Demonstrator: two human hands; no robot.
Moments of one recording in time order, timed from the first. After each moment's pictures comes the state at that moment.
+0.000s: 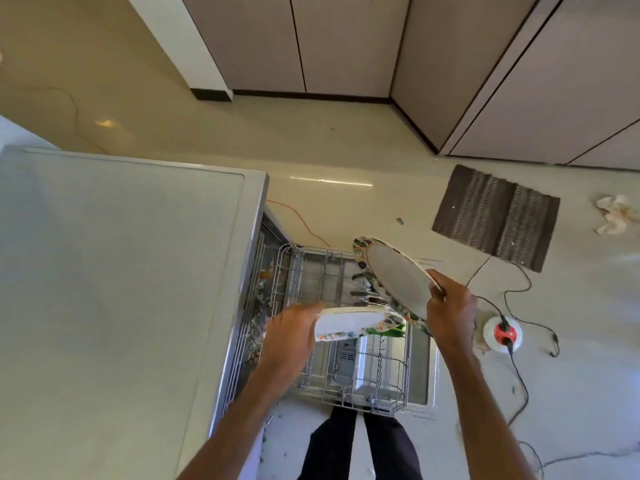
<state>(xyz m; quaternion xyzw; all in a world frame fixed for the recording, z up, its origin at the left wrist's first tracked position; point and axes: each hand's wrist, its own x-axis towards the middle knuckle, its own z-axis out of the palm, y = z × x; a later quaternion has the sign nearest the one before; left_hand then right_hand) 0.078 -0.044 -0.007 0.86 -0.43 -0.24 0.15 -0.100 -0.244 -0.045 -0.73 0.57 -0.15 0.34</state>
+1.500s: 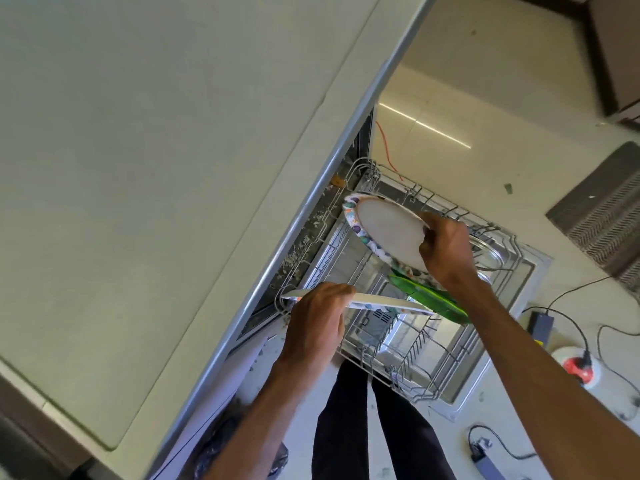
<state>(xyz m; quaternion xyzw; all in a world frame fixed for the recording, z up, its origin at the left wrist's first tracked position) 0.041 0.062 -0.173 0.91 -0.29 -0.25 0.17 0.033 -0.180 -0.236 -0.90 0.27 0.07 0.34</state>
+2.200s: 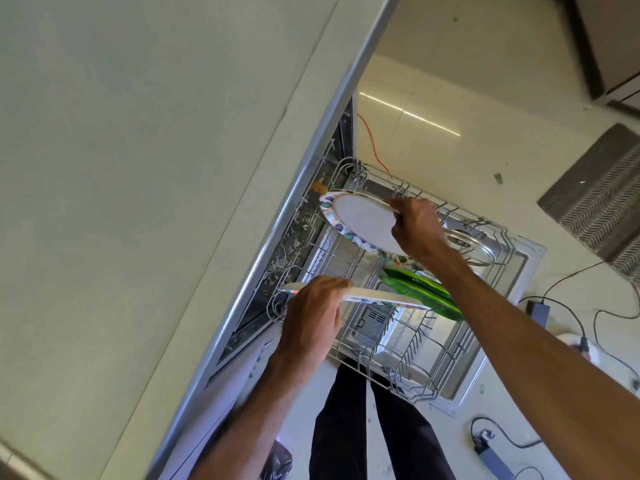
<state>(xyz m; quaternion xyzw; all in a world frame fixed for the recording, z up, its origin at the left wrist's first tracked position) 0.061 0.041 -0.192 0.90 -0.31 -0.26 0.16 0.081 -0.190 -0.271 -0.91 0.26 0.11 0.32</state>
